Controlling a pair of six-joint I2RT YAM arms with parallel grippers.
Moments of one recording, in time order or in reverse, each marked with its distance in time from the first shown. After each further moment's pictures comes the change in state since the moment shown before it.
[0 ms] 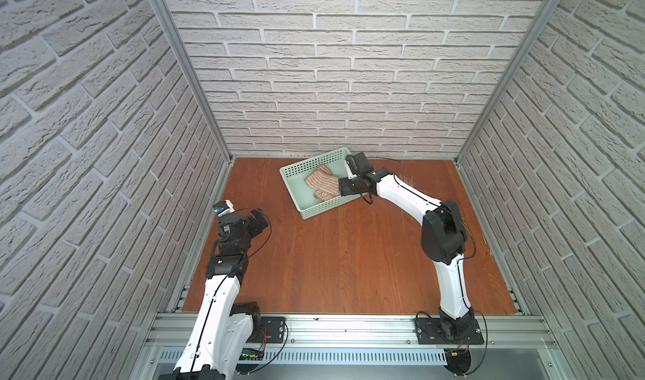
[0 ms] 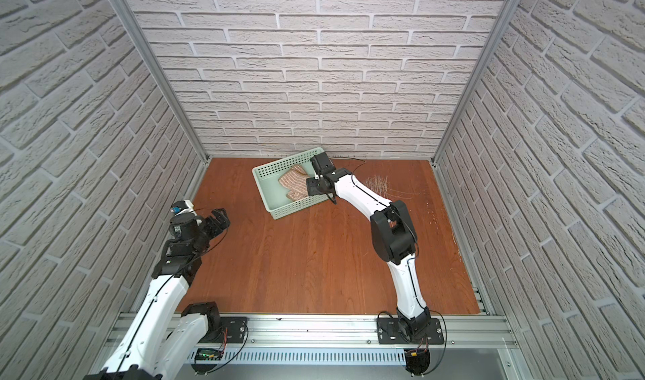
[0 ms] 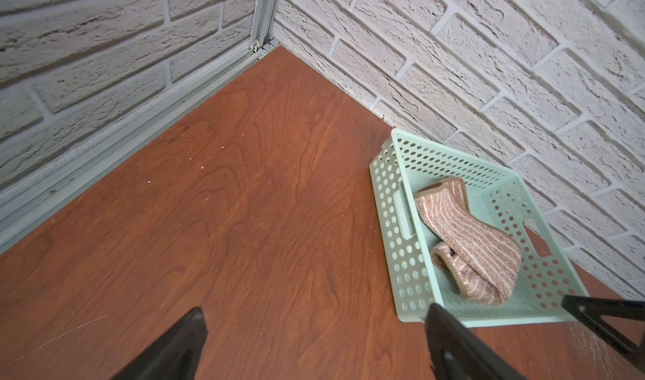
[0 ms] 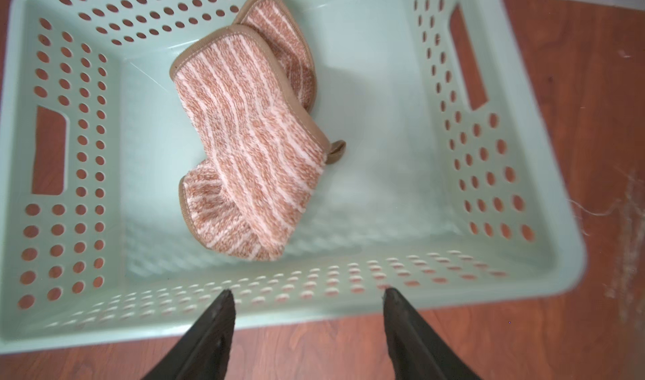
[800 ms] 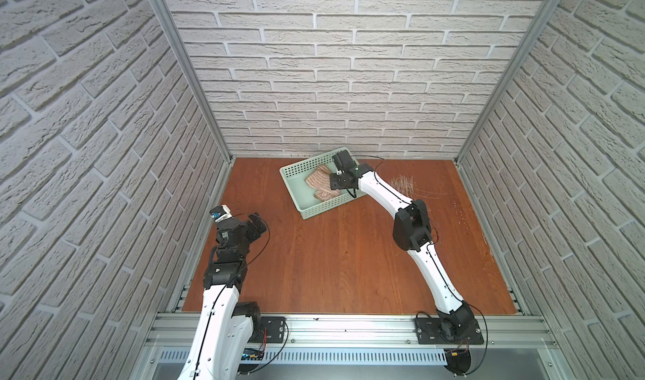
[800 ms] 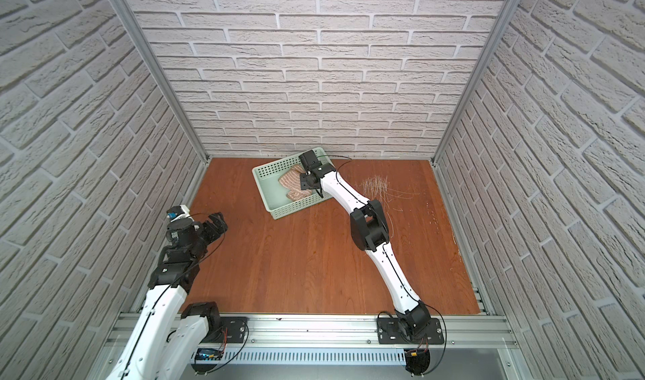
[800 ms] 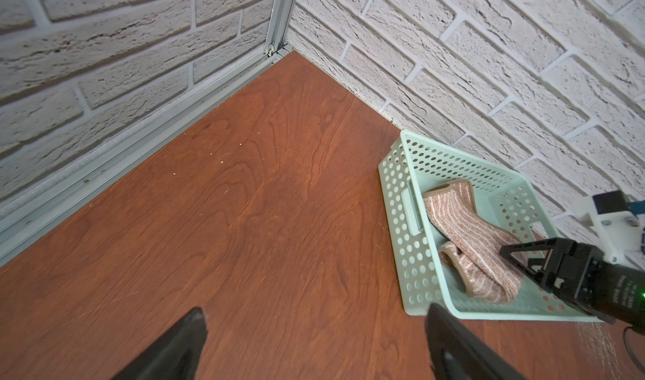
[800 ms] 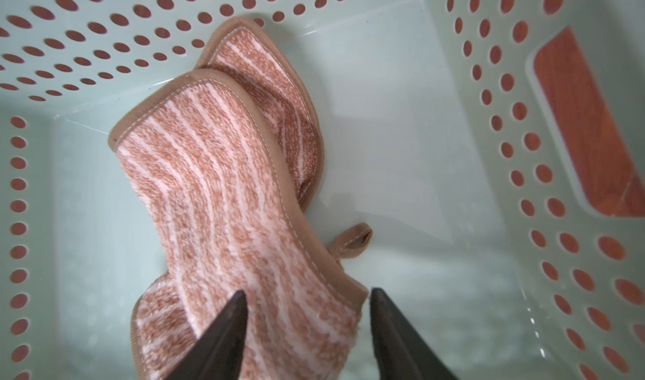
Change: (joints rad) left arm 0.000 -0.088 -0.006 -0.088 -0.033 -0.004; right arm 0.011 0.370 0.493 -0.142 0.060 0.076
